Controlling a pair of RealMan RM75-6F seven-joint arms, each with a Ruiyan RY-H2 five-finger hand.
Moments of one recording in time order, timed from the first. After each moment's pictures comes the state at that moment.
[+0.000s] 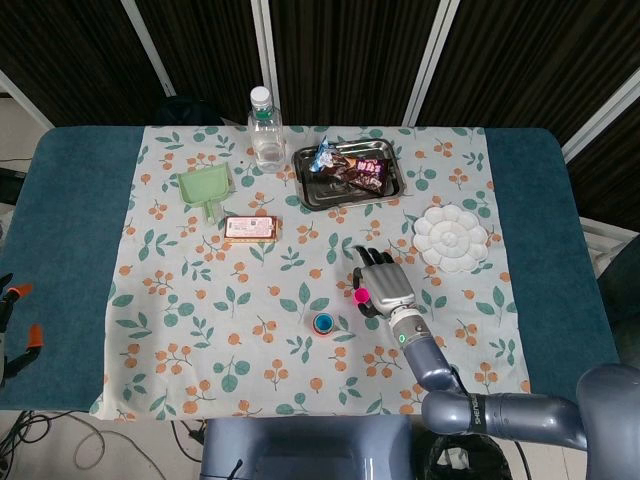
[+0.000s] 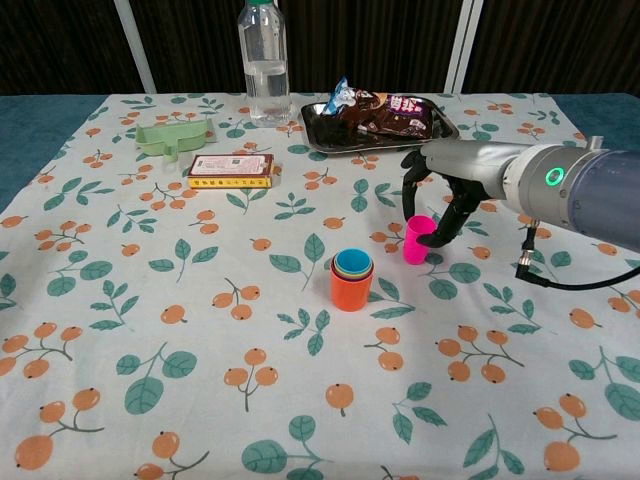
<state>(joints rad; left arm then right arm) -0.03 -1.13 -0.10 -1.74 1.38 1.55 0.10 0.92 -1.56 0.19 -1.66 -0.58 1.04 -0.61</state>
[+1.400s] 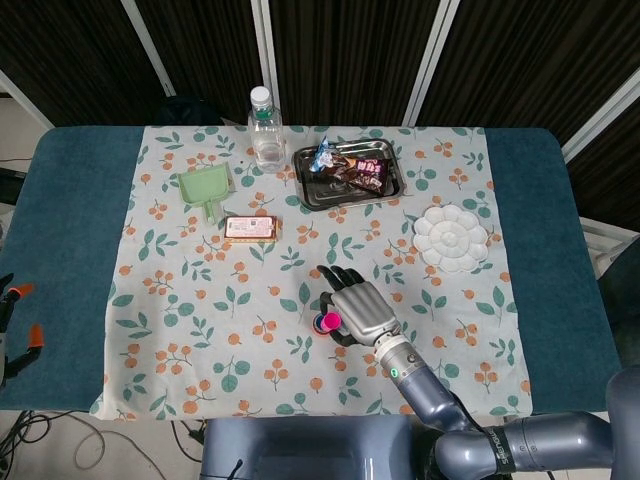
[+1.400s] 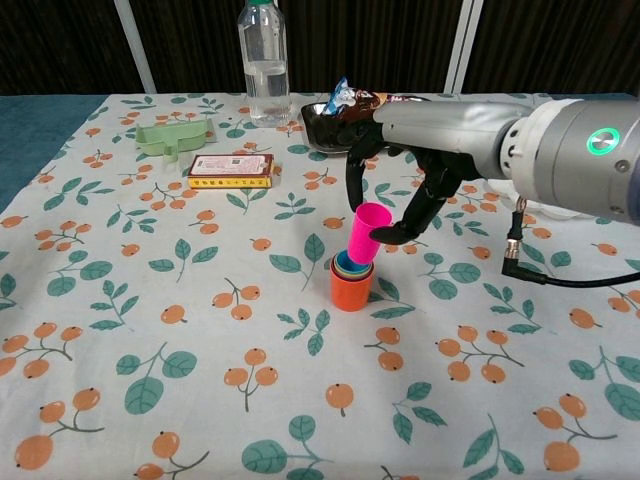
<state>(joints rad) -0.03 -1.13 -0.10 -1.74 1.38 1.55 0.10 0.91 -1.46 0.17 -1.99 -0.73 1.12 -0.62</state>
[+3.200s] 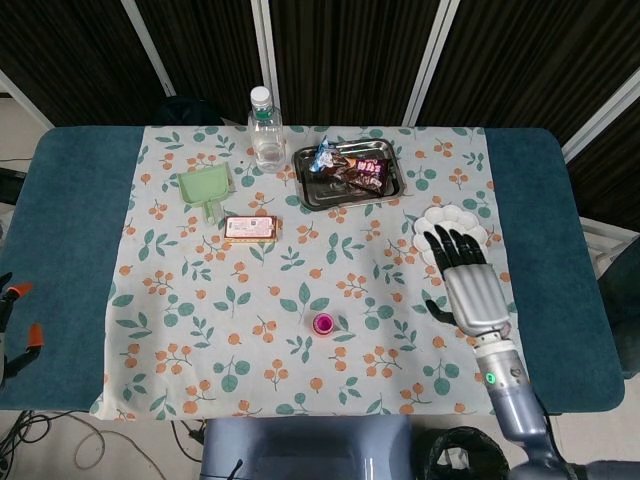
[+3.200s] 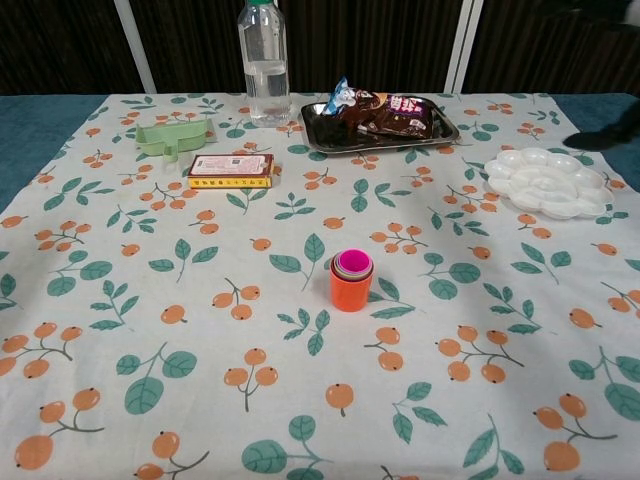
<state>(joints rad) -0.02 -1.13 -0.10 -1.74 1.38 1.56 0.11 0.62 -1.20 0.02 -2.05 -1.06 1.48 -0.51</state>
